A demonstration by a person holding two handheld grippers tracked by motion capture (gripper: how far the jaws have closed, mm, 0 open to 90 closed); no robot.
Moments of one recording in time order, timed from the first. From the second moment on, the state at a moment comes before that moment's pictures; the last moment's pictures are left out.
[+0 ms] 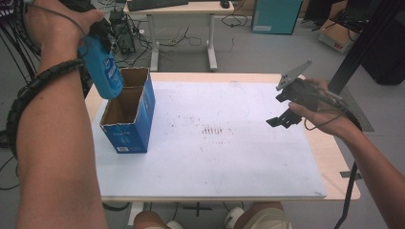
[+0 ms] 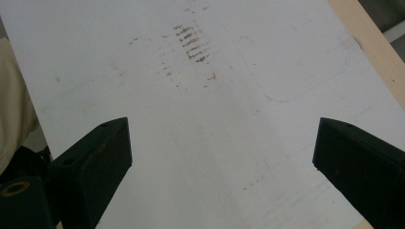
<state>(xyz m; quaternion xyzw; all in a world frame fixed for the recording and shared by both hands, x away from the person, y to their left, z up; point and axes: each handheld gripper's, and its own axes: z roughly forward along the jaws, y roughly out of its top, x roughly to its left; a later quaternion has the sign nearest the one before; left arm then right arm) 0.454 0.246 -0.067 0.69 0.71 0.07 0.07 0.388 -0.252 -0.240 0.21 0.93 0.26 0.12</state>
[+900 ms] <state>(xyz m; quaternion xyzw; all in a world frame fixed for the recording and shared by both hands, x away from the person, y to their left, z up) 0.461 0.247 -0.134 0.69 0.72 0.06 0.07 0.391 -0.251 -0.245 0.21 0.94 0.25 0.12</state>
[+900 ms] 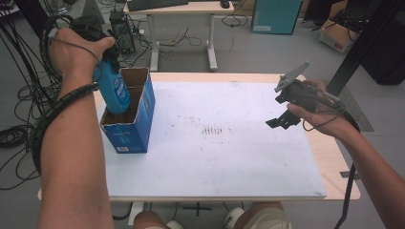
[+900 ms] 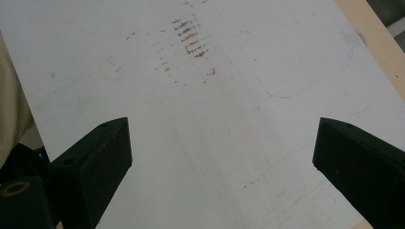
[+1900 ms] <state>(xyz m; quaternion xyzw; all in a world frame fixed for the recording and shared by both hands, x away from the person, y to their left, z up) 0.464 0.240 -0.220 0.70 0.71 0.06 0.07 0.394 -0.252 -0.257 0.22 0.94 0.24 0.12</state>
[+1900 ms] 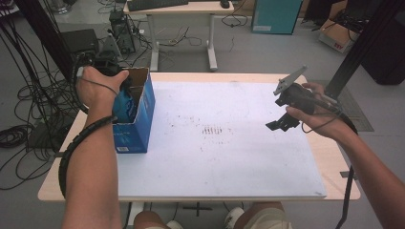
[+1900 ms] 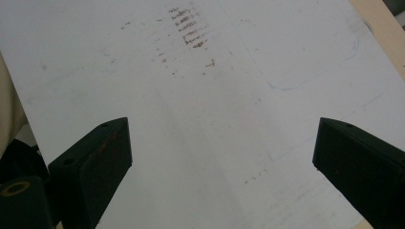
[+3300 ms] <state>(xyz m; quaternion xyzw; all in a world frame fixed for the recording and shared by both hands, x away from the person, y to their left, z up) 0.463 0.237 -0.271 0.72 0.69 0.06 0.06 0.400 -0.255 -0.269 0.22 0.94 0.23 0.12</state>
